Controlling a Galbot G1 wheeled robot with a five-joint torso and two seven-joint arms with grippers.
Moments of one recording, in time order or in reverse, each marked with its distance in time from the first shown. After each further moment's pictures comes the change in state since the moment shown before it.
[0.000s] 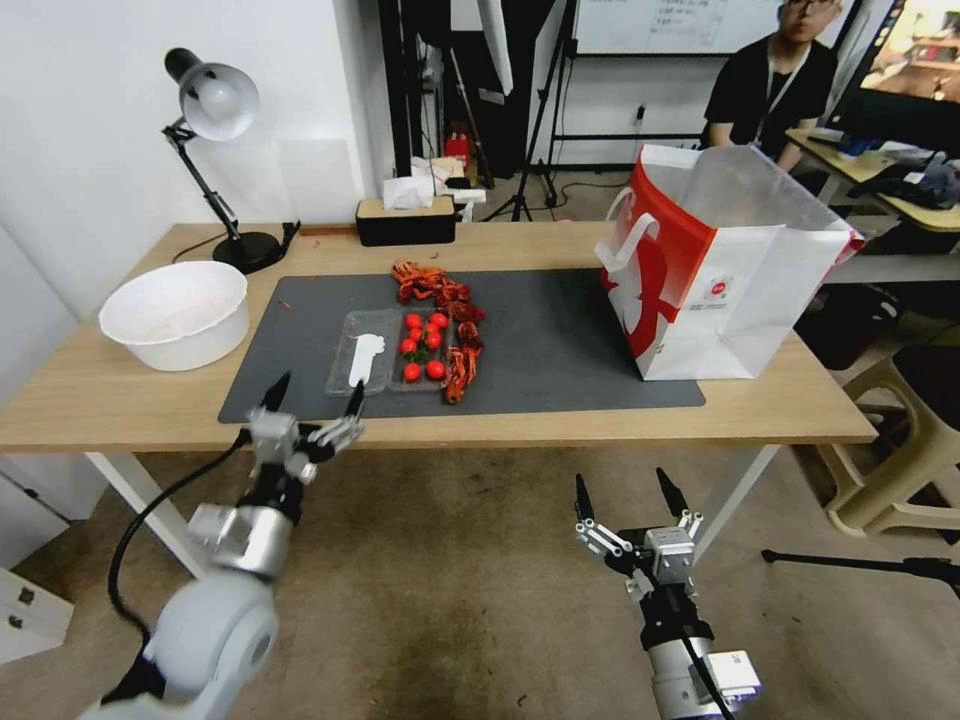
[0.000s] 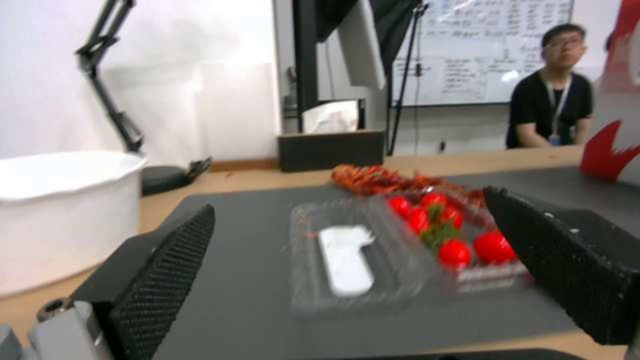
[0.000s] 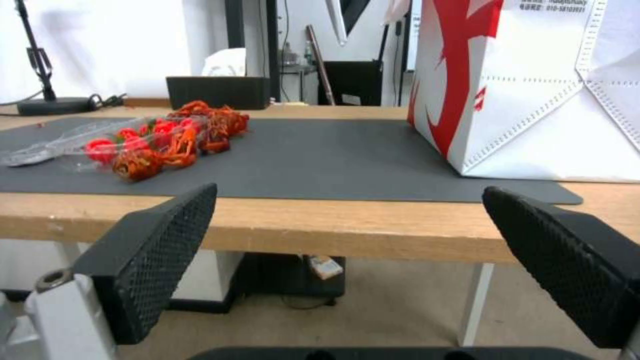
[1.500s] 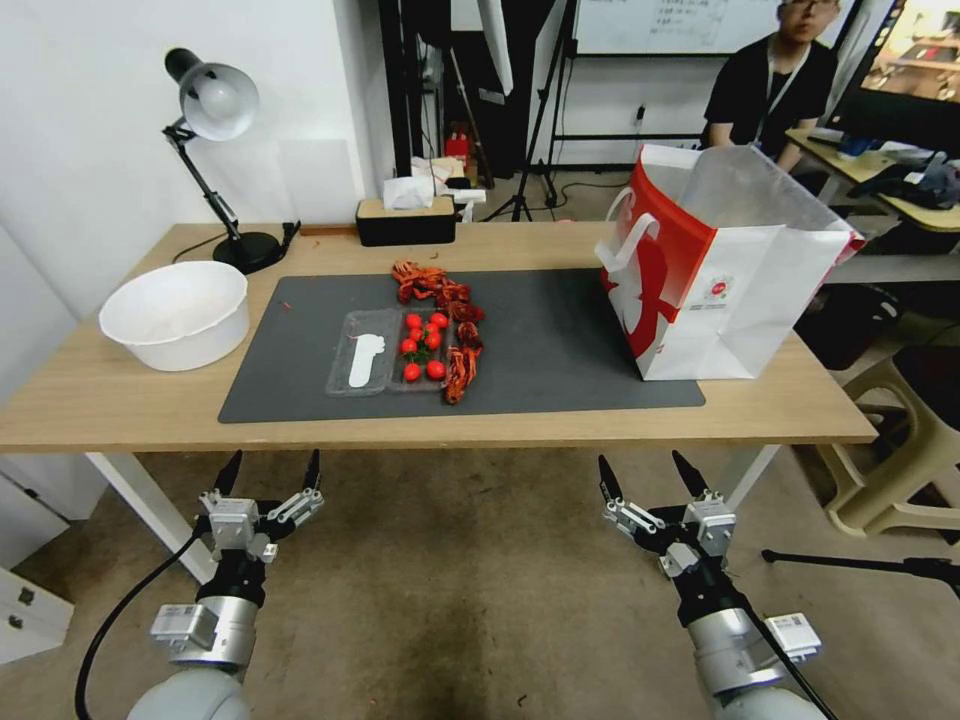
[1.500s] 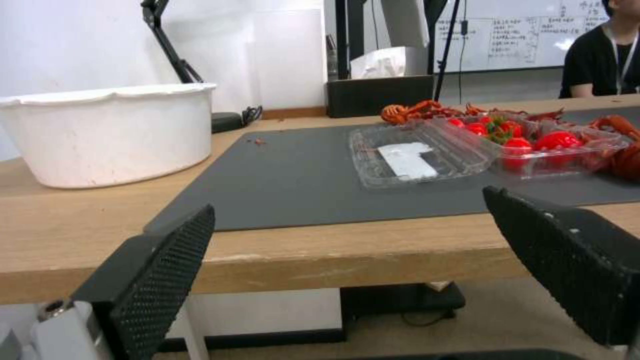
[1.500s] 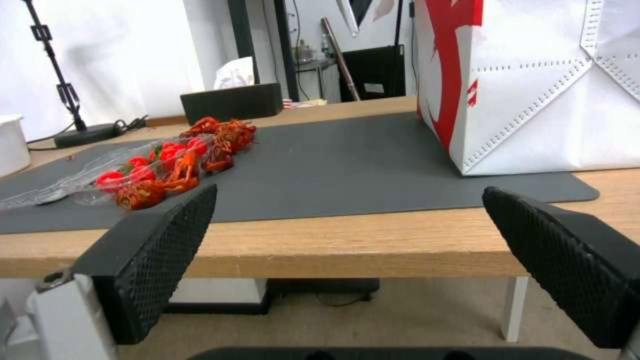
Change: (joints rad) left arm 0.141 -0.056 -0.061 0.085 0.047 -0.129 0.005; right arm -0.001 -0.063 0.137 0.035 0.280 -0.036 -0.166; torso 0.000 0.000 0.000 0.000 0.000
